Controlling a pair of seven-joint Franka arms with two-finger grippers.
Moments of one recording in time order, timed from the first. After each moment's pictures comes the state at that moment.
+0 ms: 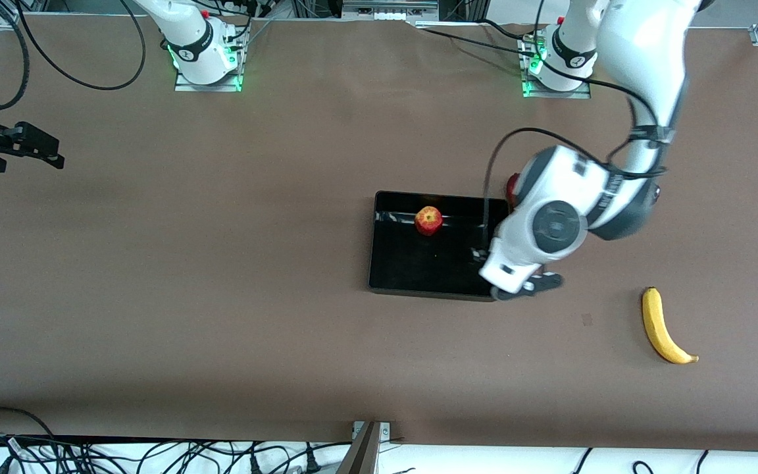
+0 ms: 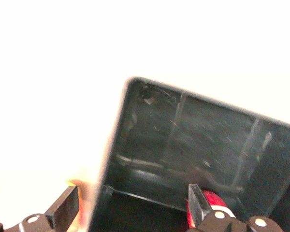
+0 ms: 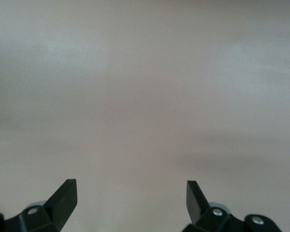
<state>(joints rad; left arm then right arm) -0.18 0.62 -0.20 -1.39 0.05 1.82 -0.63 -0.02 0.00 -0.02 -1.65 -0.01 1.63 -0.14</state>
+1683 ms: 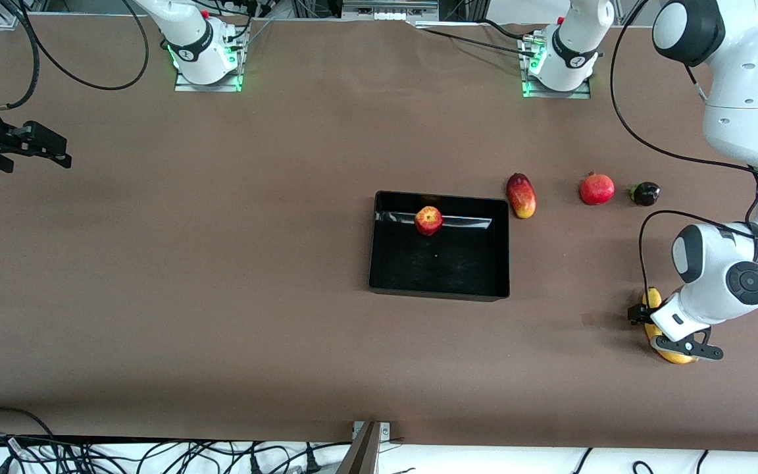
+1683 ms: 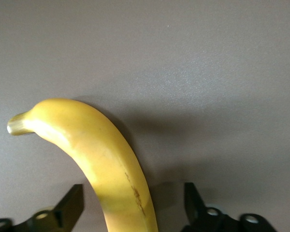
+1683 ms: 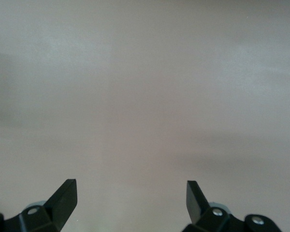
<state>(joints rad) 0.26 0.90 -0.12 -1.40 0.28 2.38 0.21 -0.02 0.00 -0.01 -1.65 -0.01 1.62 -0.14</state>
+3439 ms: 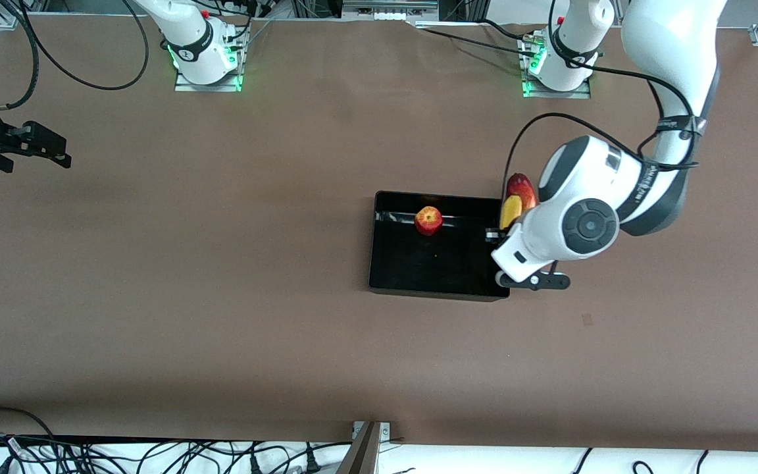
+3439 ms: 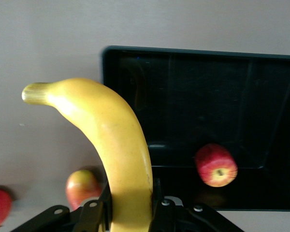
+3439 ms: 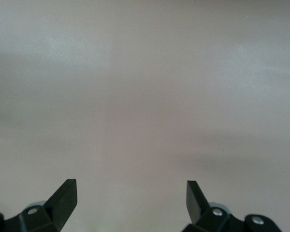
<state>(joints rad) -0.12 0.59 -0.33 -1.39 0.03 1.73 -0.45 -0.02 0.00 -0.02 -1.65 -0.01 1.62 -0.14</state>
